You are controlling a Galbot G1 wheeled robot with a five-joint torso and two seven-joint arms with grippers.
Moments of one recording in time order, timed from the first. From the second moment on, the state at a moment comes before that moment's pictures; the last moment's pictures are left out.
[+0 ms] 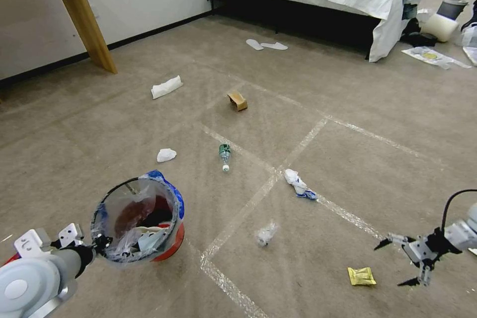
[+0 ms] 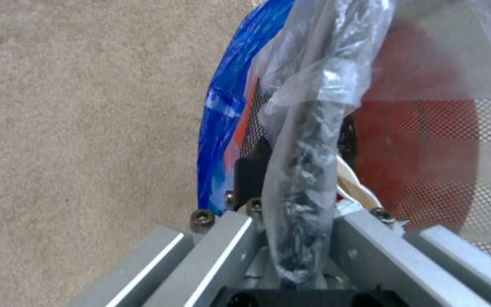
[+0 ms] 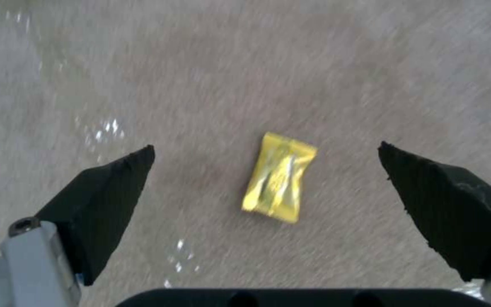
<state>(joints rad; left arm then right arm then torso) 1.61 -1.04 -0.89 -2.23 -1.66 0.66 -0.93 -0.86 0.42 0.01 1.16 0.06 0.63 -1.36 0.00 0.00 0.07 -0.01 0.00</state>
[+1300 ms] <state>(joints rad) 1.60 -1.01 -0.89 -2.21 -1.68 0.65 -0.94 -0.78 0.71 -0.02 0.82 -0.28 0.69 -1.11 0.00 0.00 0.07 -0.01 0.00</state>
